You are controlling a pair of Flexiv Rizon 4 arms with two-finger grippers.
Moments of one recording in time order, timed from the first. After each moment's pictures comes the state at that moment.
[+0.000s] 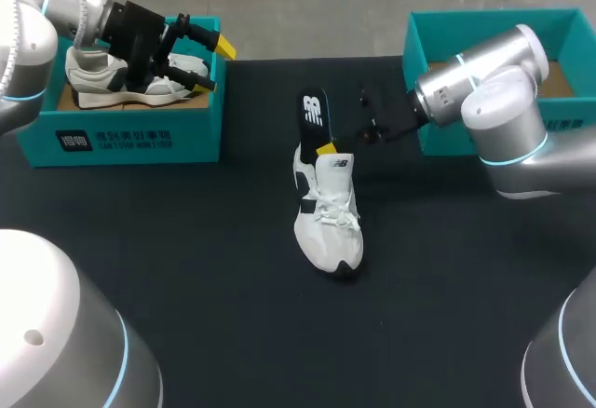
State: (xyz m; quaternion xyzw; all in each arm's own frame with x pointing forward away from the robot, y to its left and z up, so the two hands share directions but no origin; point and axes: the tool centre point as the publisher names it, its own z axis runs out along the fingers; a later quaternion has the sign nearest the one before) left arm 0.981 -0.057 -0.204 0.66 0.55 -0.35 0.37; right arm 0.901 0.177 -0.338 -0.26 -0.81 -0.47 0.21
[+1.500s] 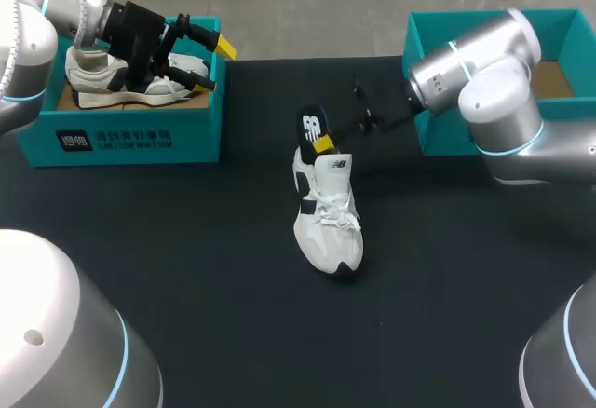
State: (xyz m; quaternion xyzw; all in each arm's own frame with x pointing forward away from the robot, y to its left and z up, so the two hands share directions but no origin) left arm 0.981 -0.057 -0.204 0.66 0.55 -0.35 0.37; right arm 0.911 0.184 -0.333 -0.24 -0.83 -0.46 0.22
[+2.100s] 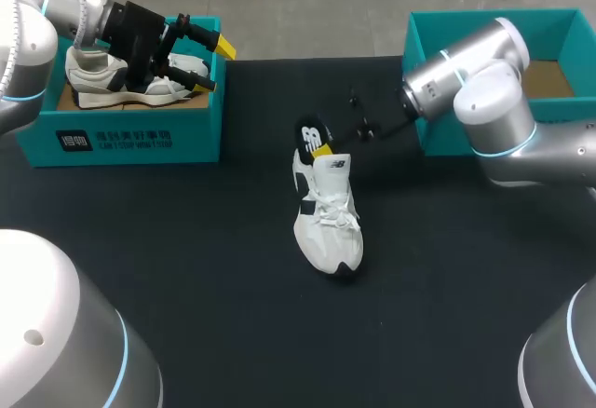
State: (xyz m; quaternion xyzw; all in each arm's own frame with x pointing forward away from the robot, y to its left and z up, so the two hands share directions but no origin) left arm 0.981 -0.057 -0.204 0.66 0.55 -0.35 0.37; right arm 0.898 0.185 -0.355 -0.25 -0.82 -0.45 0.27
